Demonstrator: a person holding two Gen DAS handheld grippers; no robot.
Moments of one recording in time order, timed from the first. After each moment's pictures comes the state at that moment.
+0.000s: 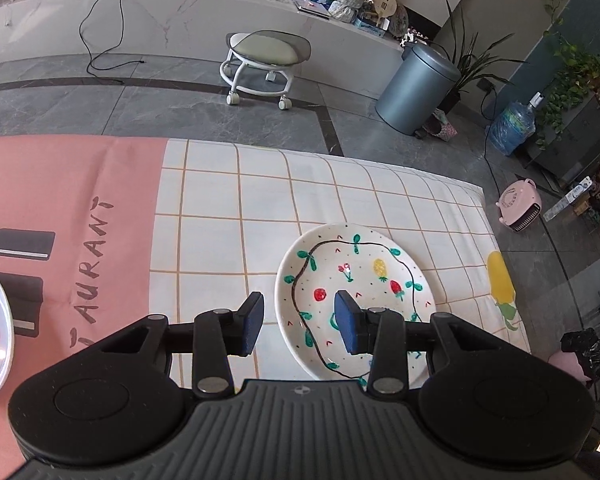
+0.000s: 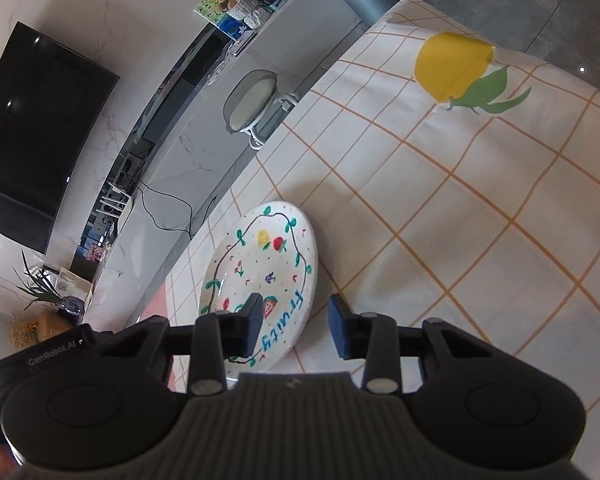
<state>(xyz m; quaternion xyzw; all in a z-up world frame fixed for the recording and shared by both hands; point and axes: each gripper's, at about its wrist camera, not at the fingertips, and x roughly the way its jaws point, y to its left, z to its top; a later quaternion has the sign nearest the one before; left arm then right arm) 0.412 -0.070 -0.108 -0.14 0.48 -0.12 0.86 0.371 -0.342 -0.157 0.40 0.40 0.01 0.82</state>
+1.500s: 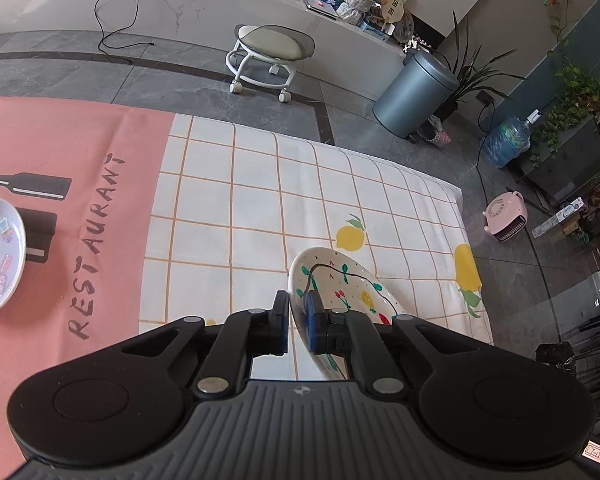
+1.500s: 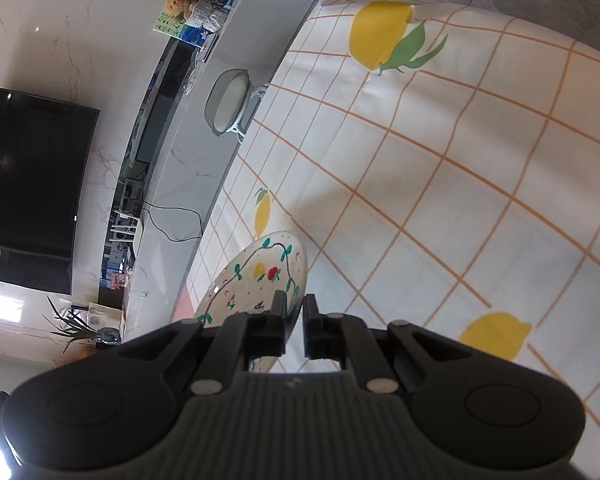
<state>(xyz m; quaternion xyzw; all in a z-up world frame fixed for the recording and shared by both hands) 0.366 -0.071 -0.078 -0.18 0.48 -0.12 0.85 0.325 -0.366 -0.143 0.51 0.41 0.00 0.76</state>
